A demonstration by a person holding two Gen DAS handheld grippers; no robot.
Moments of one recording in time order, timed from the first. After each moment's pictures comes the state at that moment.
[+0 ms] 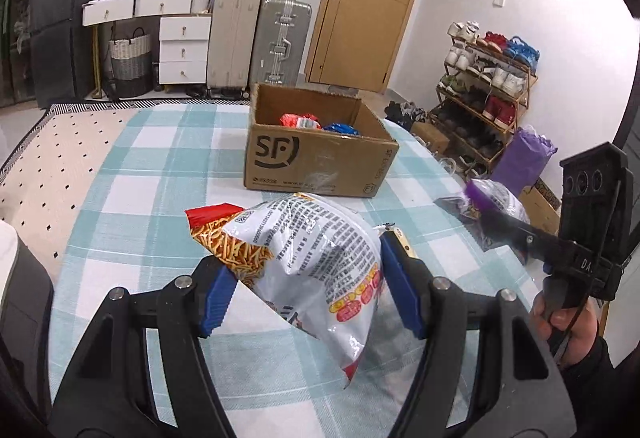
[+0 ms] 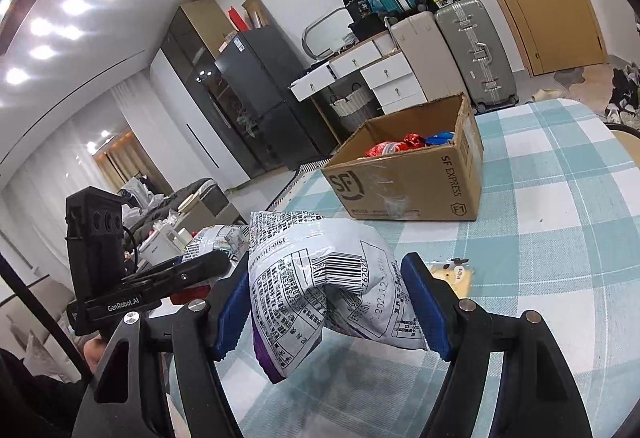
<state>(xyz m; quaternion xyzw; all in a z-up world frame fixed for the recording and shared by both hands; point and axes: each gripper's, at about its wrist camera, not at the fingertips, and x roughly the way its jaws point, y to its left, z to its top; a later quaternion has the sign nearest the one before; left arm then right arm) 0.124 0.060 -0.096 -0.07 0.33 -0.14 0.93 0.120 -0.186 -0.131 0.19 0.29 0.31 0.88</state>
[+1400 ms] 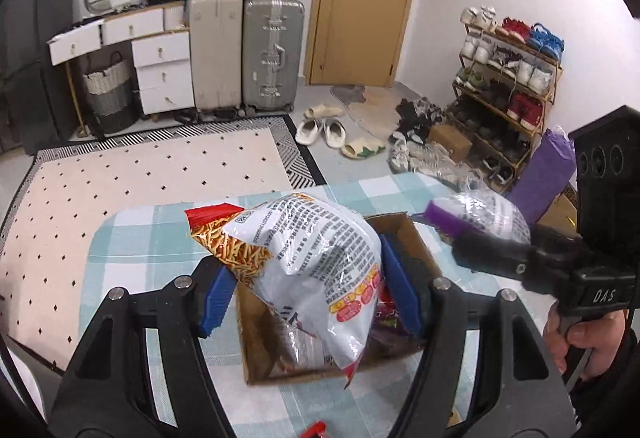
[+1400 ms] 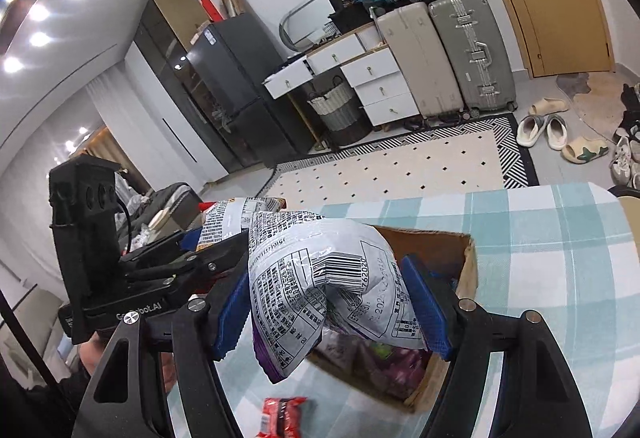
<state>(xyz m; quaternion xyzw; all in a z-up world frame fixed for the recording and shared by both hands) 0.448 0.002 -0.019 -0.01 0.36 -0.15 0.92 0.384 -0.179 -0.057 0.16 0.35 0.29 0.88</state>
